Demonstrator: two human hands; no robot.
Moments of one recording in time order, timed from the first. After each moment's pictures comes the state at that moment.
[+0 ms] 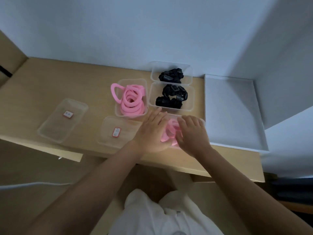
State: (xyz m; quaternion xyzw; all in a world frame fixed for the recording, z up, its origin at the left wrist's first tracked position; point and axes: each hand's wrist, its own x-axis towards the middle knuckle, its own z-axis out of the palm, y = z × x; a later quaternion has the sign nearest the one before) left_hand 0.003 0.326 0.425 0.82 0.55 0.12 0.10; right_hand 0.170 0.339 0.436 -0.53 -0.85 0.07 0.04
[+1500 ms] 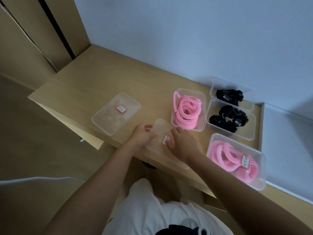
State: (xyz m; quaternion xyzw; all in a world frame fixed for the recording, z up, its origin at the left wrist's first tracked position) left_hand -0.173 0.305 0.396 0.26 0.74 0.38 0.50; right_hand -0.017 0.344 0.417 -0.45 -0.88 0.16 -0.02
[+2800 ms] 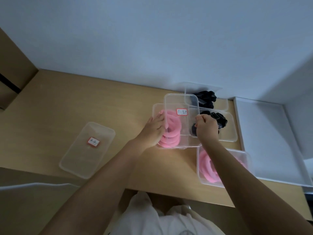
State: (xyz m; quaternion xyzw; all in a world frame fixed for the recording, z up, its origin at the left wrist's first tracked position) left_hand -0.145 0.430 0.404 0.72 0.57 0.19 0.35; right_hand 0.036 0.448 0.437 -0.73 -0.50 0.33 0.33
